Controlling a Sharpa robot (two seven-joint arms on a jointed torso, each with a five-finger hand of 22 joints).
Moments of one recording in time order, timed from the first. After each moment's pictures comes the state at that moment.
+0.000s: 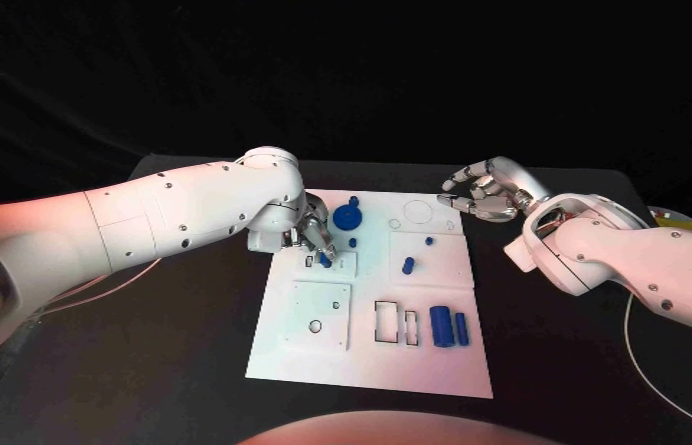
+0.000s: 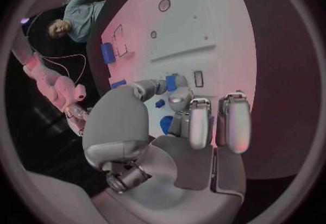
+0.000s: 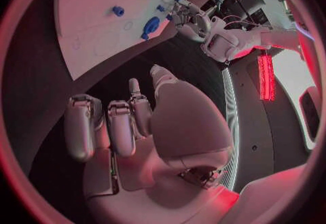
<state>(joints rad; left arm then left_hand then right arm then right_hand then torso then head) 1.33 -0.57 -0.12 1.32 -0.95 0.44 -0.68 1.03 -0.22 0.75 0.20 0.48 0.90 0.04 0.73 0.91 1.32 -0.03 1.20 0.93 1.47 -0.08 1.53 1.31 0.05 1.44 0.02 1.48 1.31 1.24 -0.93 -0.15 1.59 -0.94 -0.53 -0.02 1.35 -0.10 0.12 0.29 0.29 0.84 0.17 0.24 0.47 1.40 0.09 1.41 1.31 1.47 0.01 1.54 1.31 0.04 1.46 0.12 1.41 1.31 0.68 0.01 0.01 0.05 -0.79</state>
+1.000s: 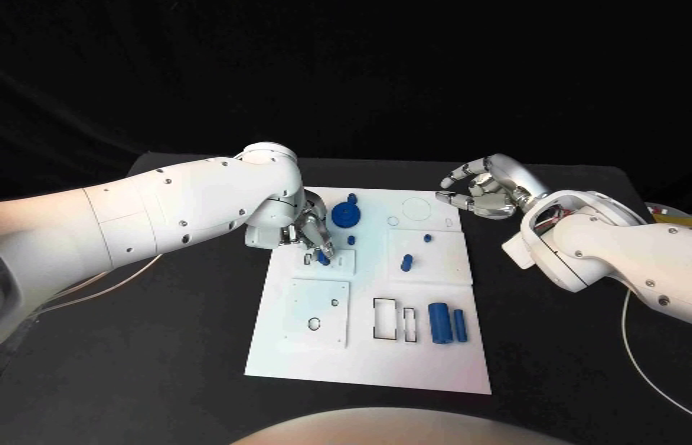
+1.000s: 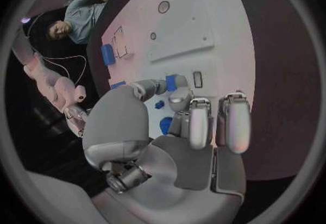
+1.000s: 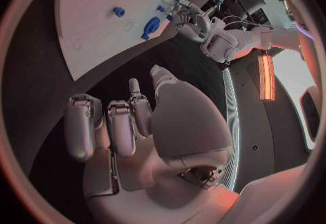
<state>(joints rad) 1.33 -0.56 -0.12 1.30 -0.95 0.47 -0.68 1.03 -0.22 0.75 0.20 0.48 0.91 0.05 0.72 0.92 1.32 -0.03 1.20 0.93 1.46 -0.09 1.53 1.31 0.05 1.44 0.02 1.49 1.31 1.24 -0.93 -0.15 1.59 -0.94 -0.53 -0.02 1.34 -0.10 0.12 0.29 0.29 0.84 0.17 0.24 0.47 1.40 0.09 1.41 1.31 1.47 0.01 1.54 1.31 0.04 1.46 0.12 1.41 1.31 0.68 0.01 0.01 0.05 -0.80</state>
